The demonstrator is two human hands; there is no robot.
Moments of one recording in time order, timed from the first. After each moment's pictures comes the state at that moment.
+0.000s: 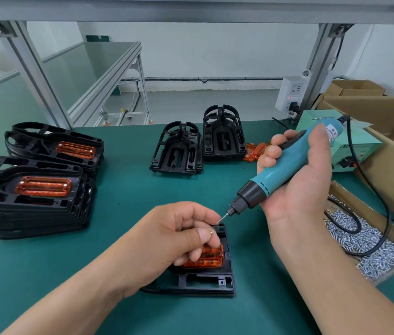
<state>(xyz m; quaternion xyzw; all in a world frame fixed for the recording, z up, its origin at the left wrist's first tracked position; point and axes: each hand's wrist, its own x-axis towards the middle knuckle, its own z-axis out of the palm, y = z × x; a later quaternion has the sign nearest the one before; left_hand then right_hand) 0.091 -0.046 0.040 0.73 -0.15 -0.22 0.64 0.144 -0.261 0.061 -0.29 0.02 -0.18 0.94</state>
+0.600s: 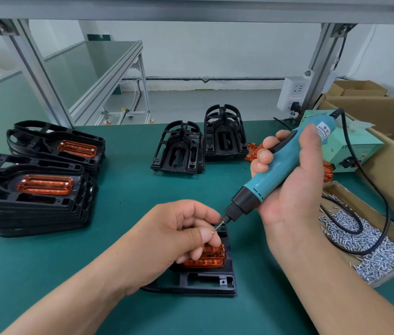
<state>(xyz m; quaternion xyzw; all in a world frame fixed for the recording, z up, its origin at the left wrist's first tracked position) 0.090 -0.047 0.043 0.73 -0.14 -0.20 0.64 0.143 -0.251 0.059 -0.32 -0.01 -0.17 0.93</state>
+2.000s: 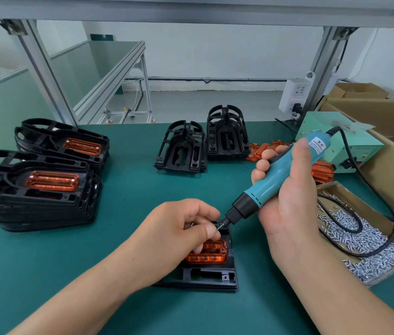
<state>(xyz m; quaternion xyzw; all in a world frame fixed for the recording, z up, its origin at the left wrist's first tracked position) 0.089 -0.046 0.034 0.83 -0.14 -0.12 0.52 0.138 -0.250 0.046 -0.37 0.07 -0.17 0.91</state>
